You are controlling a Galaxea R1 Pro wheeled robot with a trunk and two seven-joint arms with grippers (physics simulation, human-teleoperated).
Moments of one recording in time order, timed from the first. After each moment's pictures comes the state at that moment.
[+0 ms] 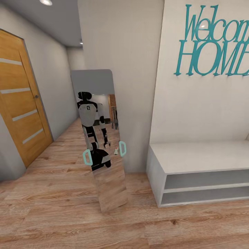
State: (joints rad) left arm -0.02 0.06 0.00 -0.07 0.00 0.03 -0.01; right arm -0.04 -0.05 0.00 -0.14 0.00 0.02 0.00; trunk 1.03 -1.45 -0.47
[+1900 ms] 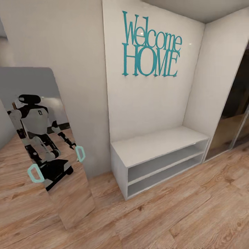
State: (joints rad) left arm -0.08 0.05 0.00 -0.44 0.00 -0.21 0.00; right arm -0.04 -0.05 -0.01 -0.51 0.00 -0.21 0.00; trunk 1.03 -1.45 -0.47
